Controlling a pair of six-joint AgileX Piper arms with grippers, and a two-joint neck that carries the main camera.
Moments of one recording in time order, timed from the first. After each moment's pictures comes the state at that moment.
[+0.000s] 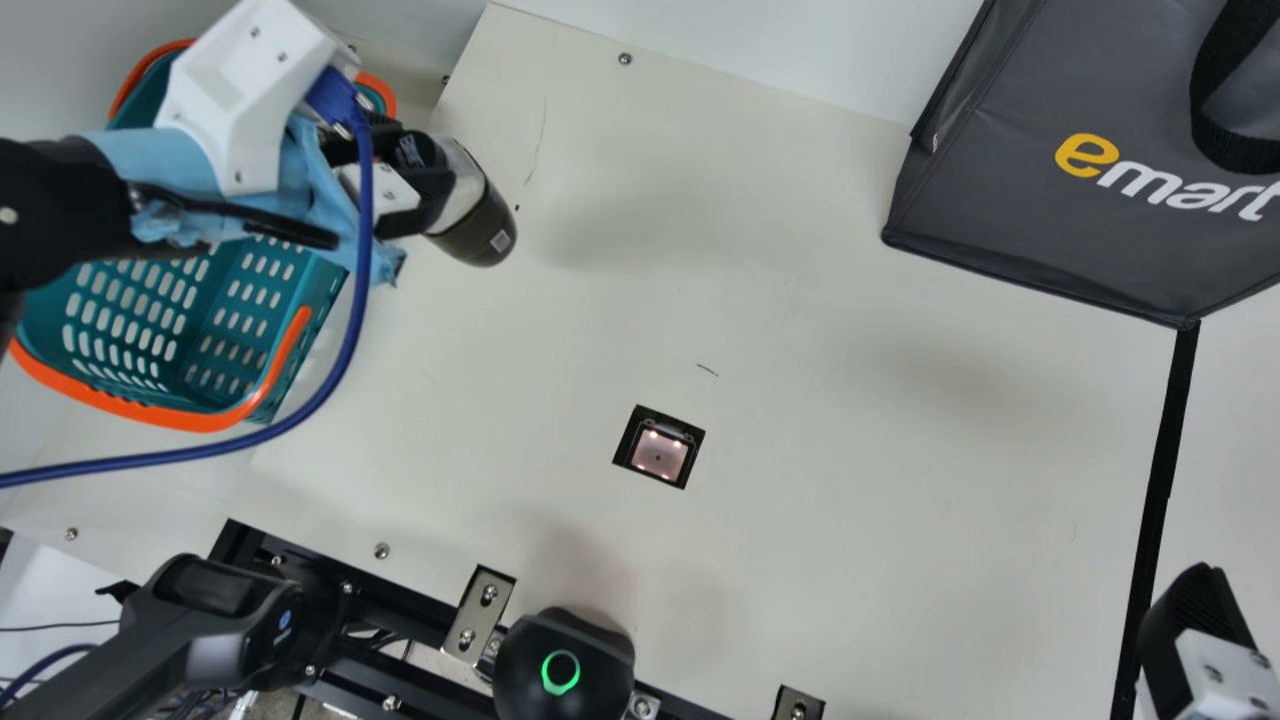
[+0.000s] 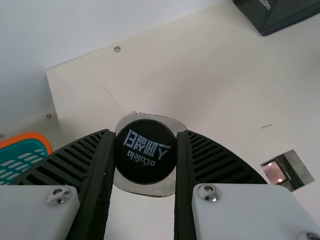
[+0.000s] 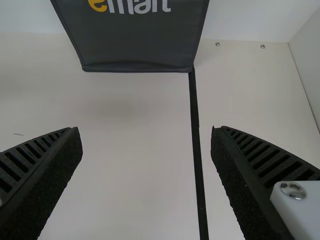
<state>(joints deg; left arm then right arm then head) 2.5 63.7 -61.9 -24.7 52.8 38.2 0.6 42.6 -69.8 -0.8 69.6 -2.2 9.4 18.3</state>
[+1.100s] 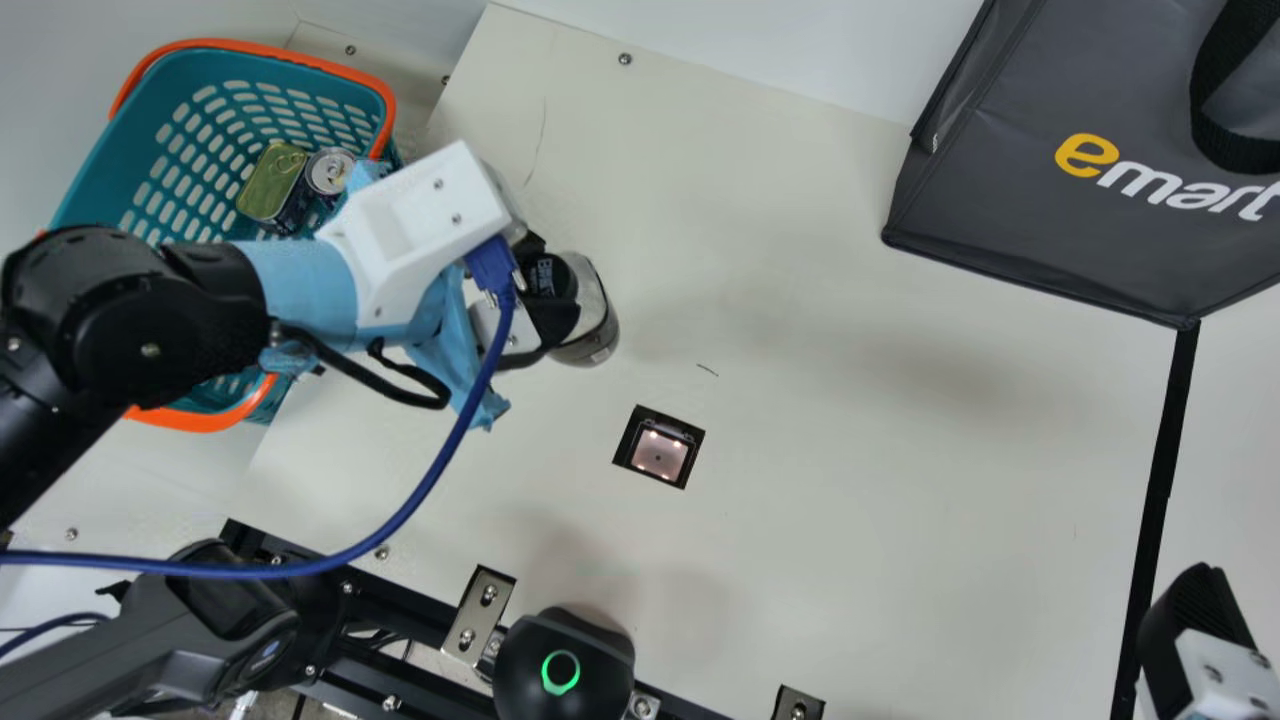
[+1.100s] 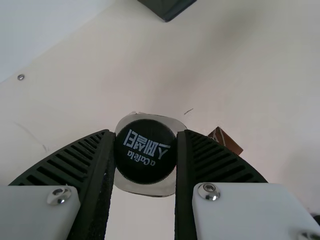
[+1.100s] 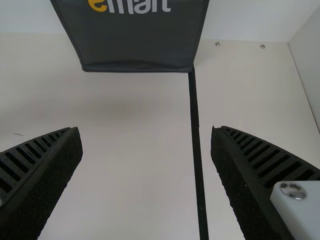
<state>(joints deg) -21.6 62.2 -57.9 -19.1 49.3 31.5 0.6 42.6 -69.8 -0.8 69.6 -2.2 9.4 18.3</state>
